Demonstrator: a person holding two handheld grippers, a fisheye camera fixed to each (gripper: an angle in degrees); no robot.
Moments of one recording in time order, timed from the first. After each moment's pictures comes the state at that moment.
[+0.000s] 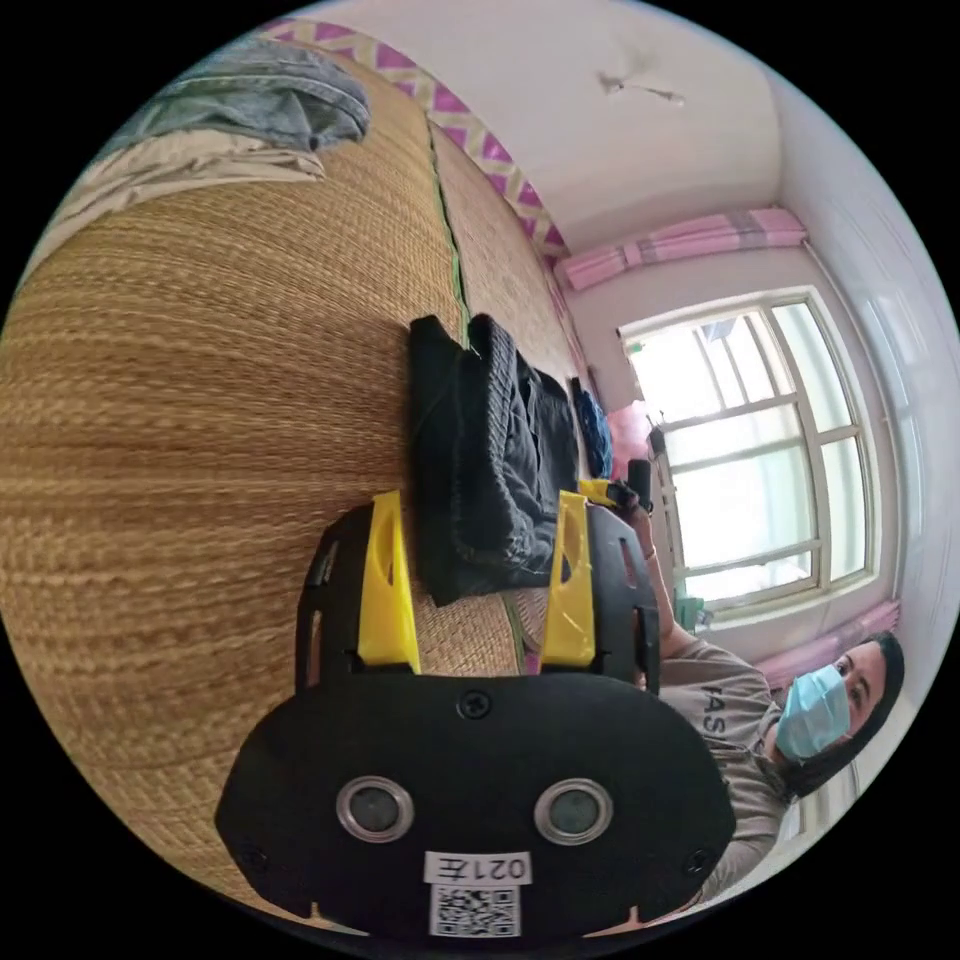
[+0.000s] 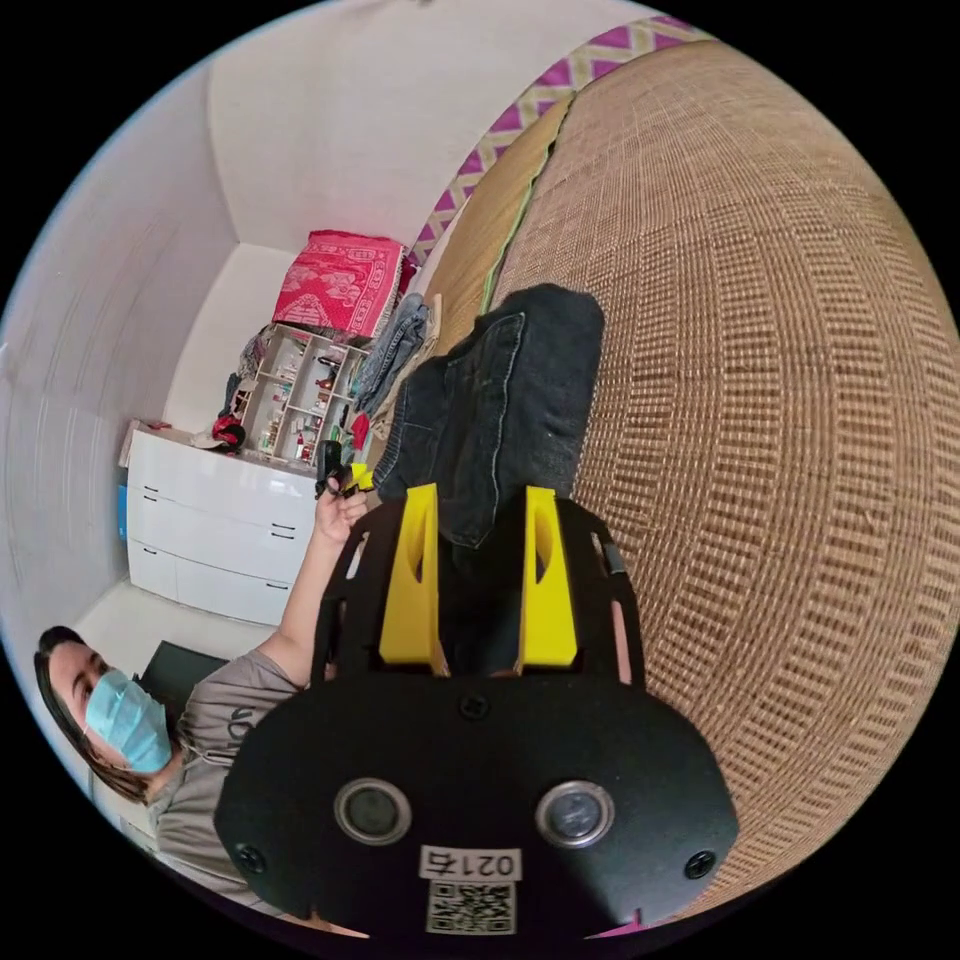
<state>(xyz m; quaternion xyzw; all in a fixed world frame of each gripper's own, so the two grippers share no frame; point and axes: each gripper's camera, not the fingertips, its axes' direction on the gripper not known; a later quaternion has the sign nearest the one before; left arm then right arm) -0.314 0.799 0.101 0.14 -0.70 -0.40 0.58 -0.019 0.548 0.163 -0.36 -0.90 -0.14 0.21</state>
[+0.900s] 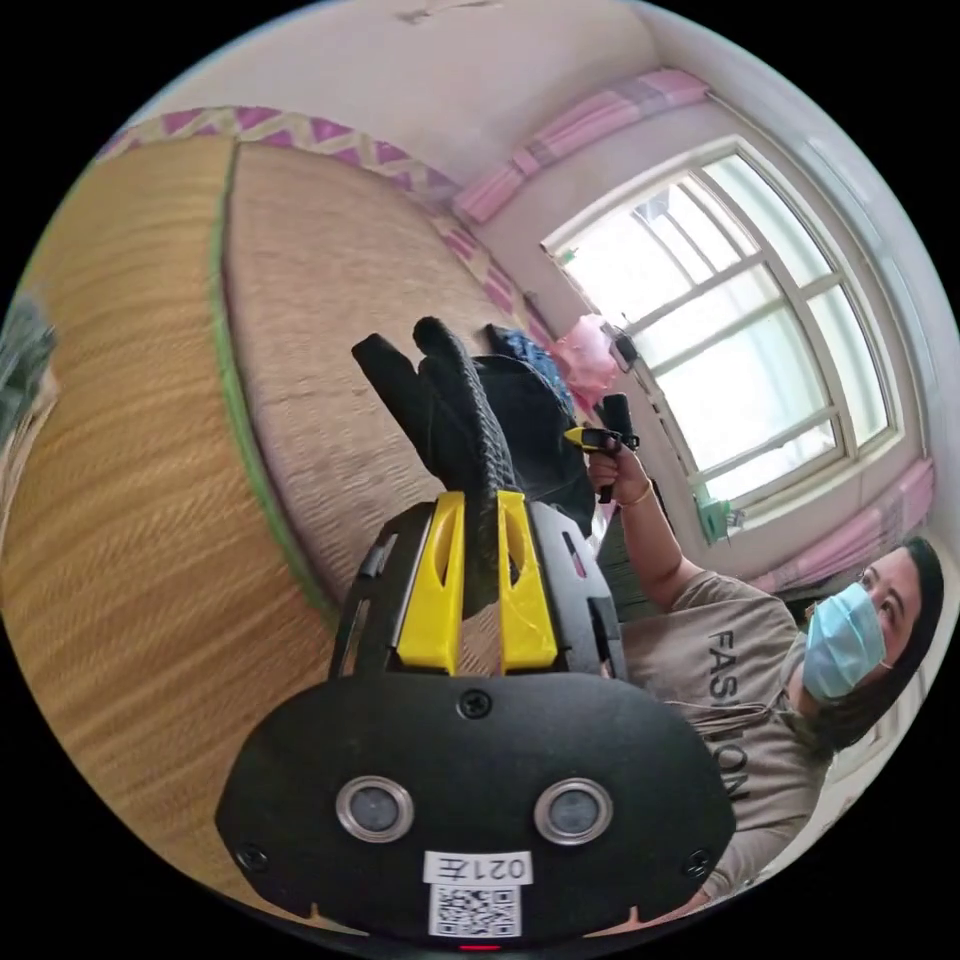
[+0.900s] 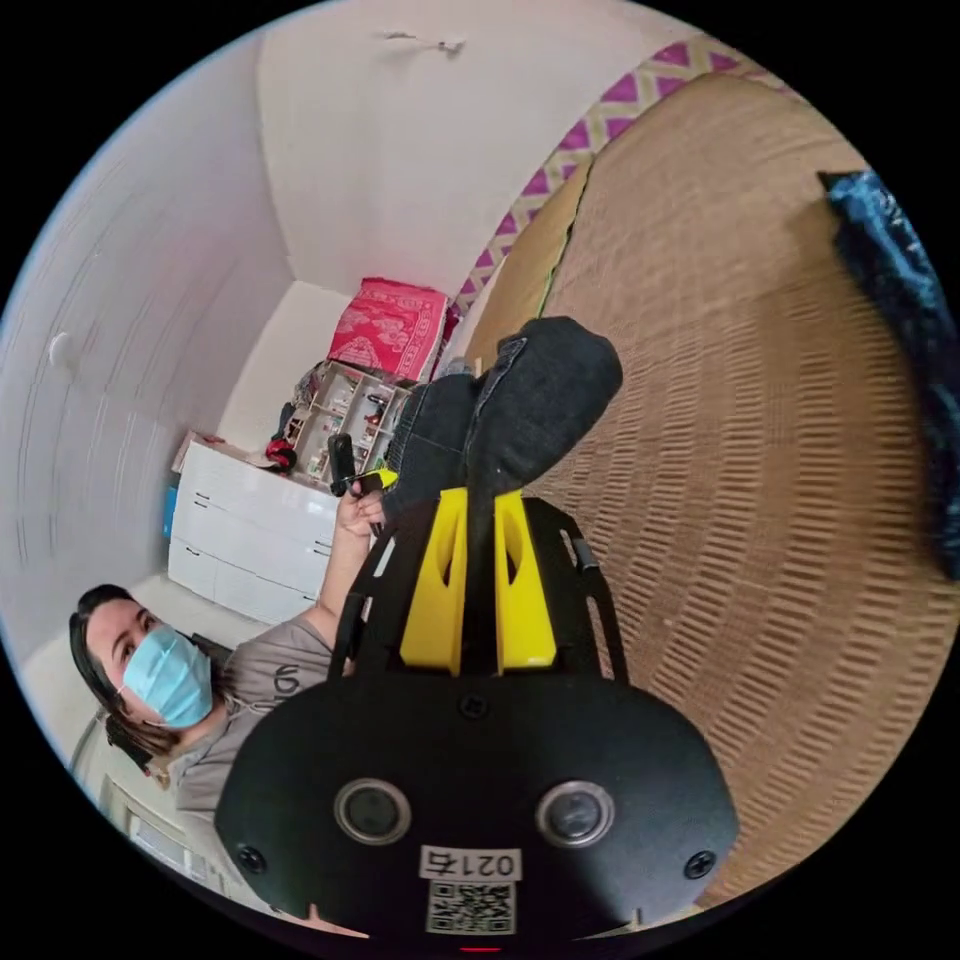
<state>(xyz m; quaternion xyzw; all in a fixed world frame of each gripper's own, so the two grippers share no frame) -0.548 0.607 0.163 -0.04 -0.70 -0.34 0.63 0.024 0.499 0.355 -0.33 -0.92 -0.07 0.18</state>
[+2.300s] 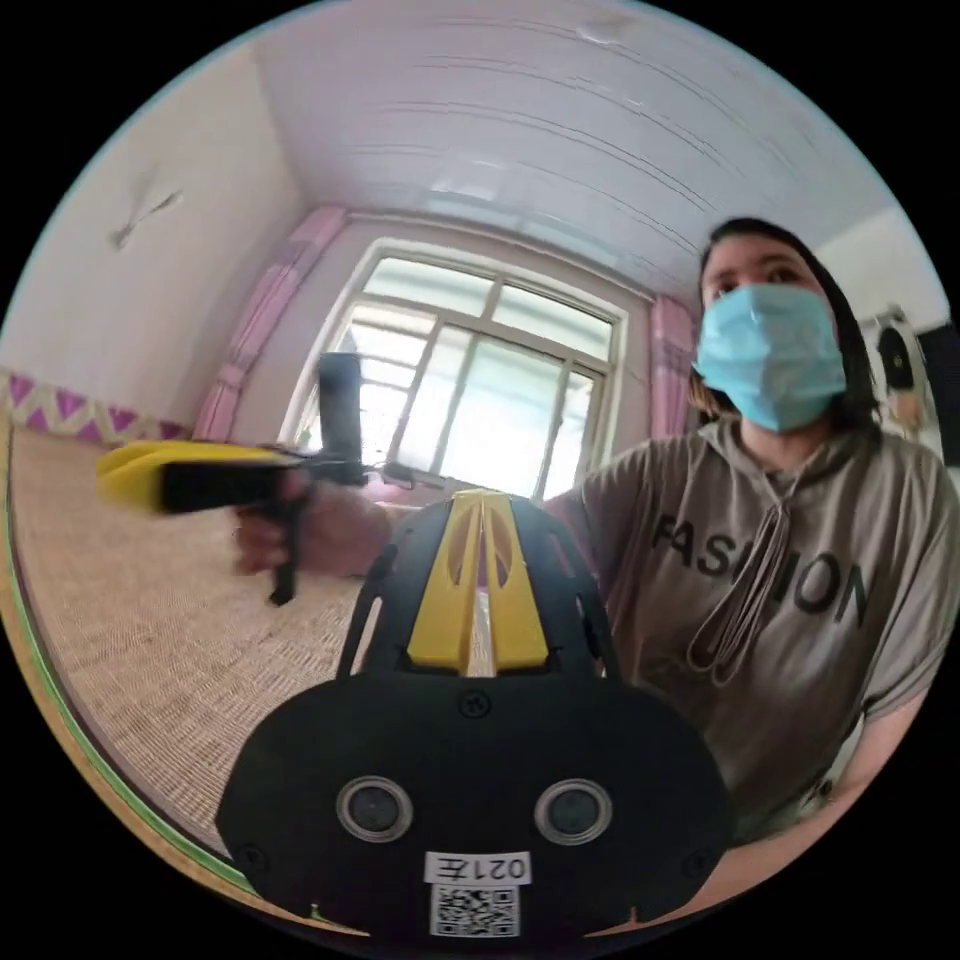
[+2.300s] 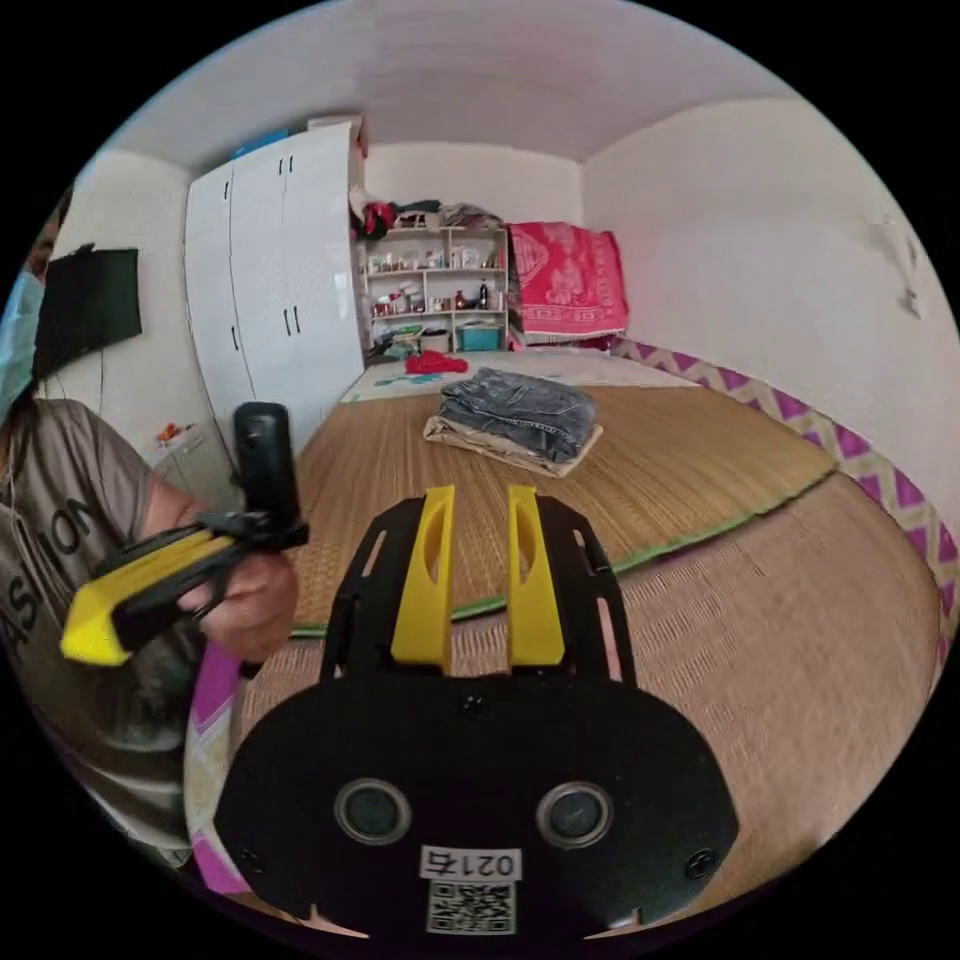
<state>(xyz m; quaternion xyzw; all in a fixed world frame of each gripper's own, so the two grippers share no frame) -0.357 0.820 0.351 -0.05 -0.52 0.12 0.84 0.066 0.256 -0.070 0.20 -0.93 -0.24 0.21</state>
